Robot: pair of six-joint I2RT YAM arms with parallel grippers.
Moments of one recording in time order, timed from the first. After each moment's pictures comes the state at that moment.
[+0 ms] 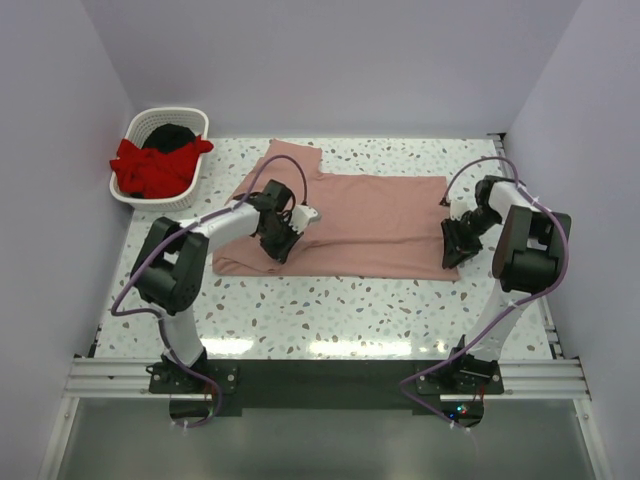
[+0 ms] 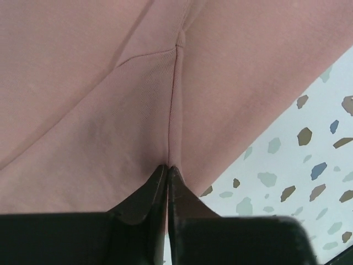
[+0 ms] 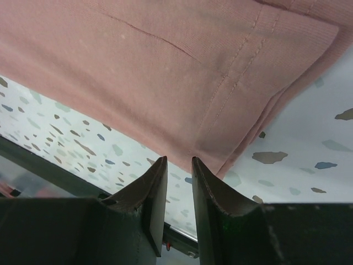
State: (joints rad) left arm -0.47 1.84 1.20 -0.64 0.25 0.35; right arm -0.22 1.95 1.35 -1.12 -0.35 -0.44
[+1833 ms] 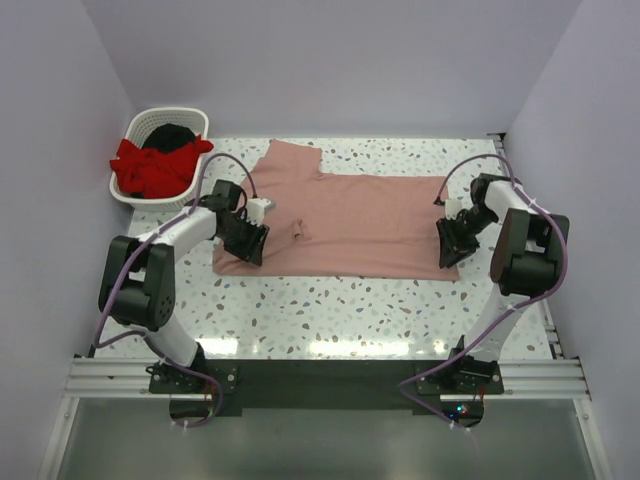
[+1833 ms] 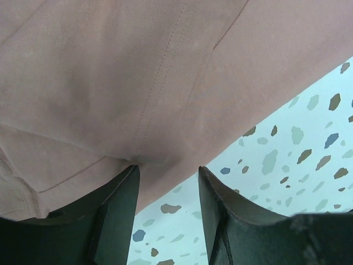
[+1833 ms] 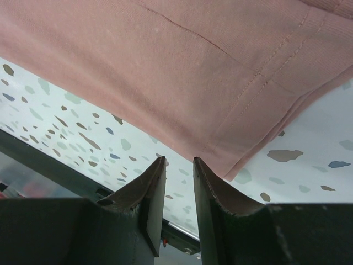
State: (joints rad) left arm -0.21 1.66 1.03 -0.63 0.35 0.26; right arm -0.18 1.92 1.34 -1.14 -0.35 -0.47
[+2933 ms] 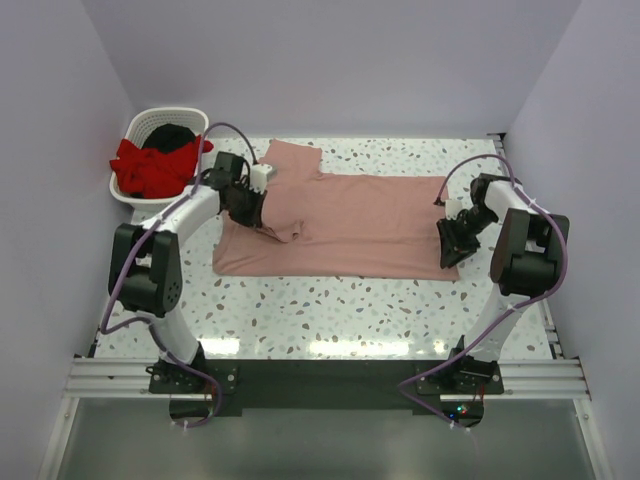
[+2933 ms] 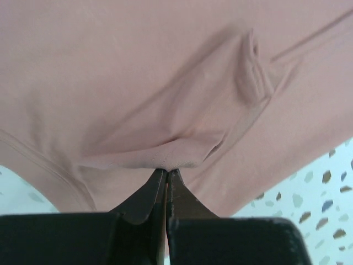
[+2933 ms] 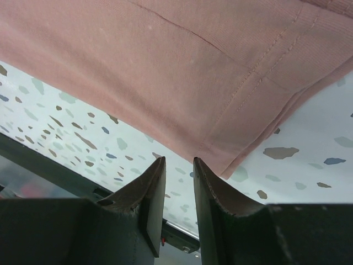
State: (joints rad) left arm -0.21 1.75 1.23 -0.58 0.30 0.20; right arm -0.18 1.92 1.34 -1.13 -0.34 -0.47
